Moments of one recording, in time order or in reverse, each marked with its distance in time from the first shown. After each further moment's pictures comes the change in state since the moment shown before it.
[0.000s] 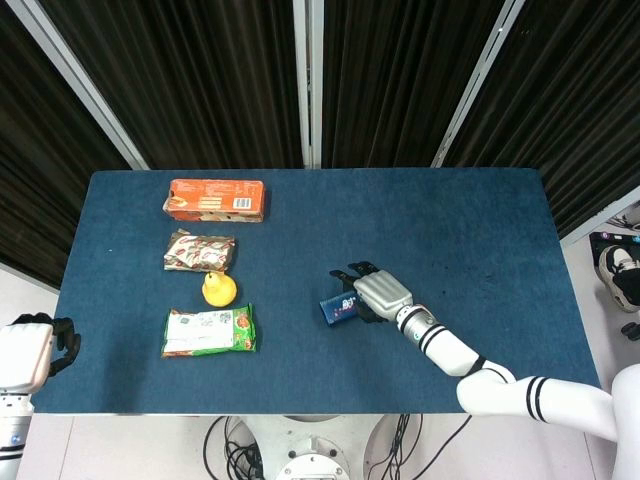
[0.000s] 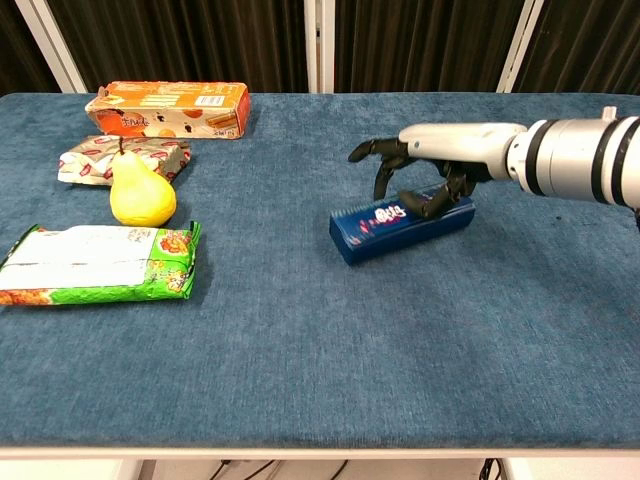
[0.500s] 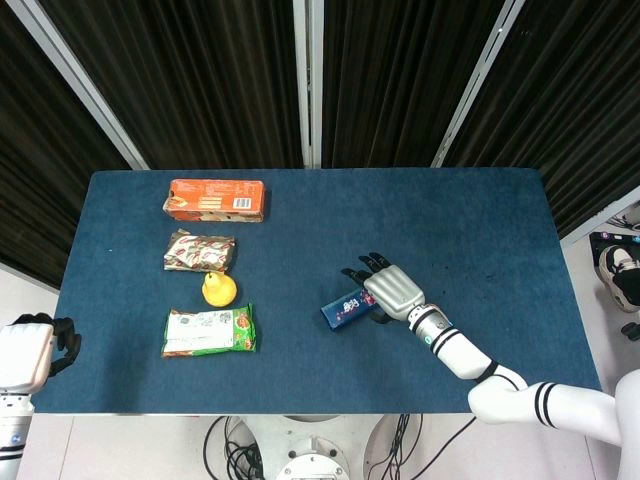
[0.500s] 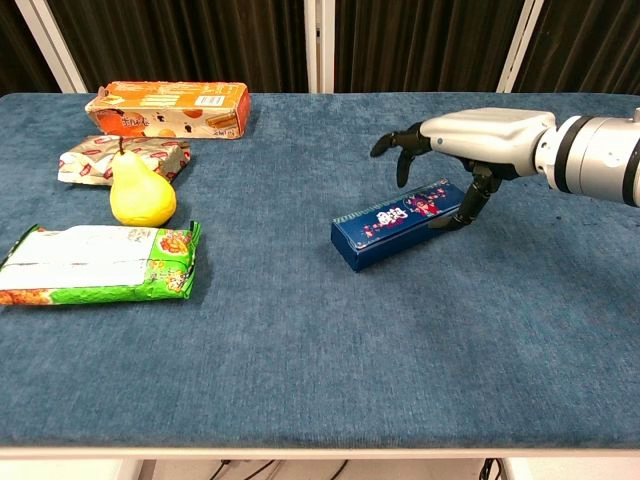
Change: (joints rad) left arm -0.001 0.000 0.000 -0.001 -0.001 -0.002 0.001; right arm -0.025 0.005 -0.060 0.044 -0.116 0.124 -0.089
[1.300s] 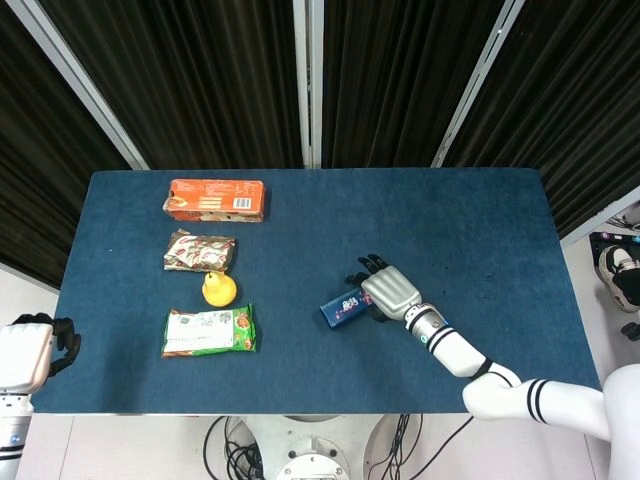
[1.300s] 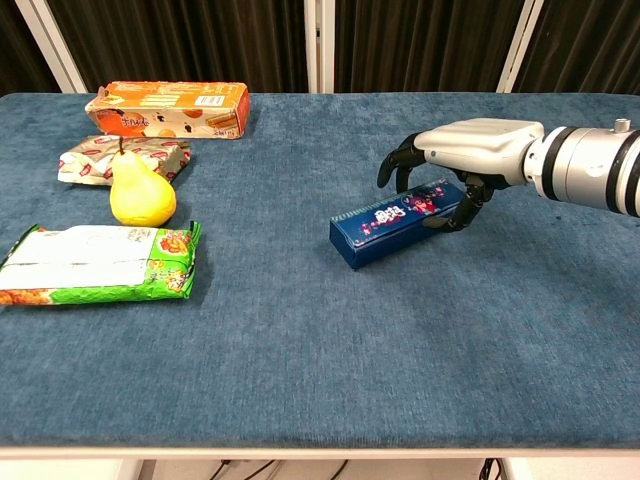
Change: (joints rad) left arm 0.000 0.003 0.001 0.000 0.001 -0.001 -0.008; right arm 0.021 -0.032 -0.008 0.038 0.037 -0.018 -0.031
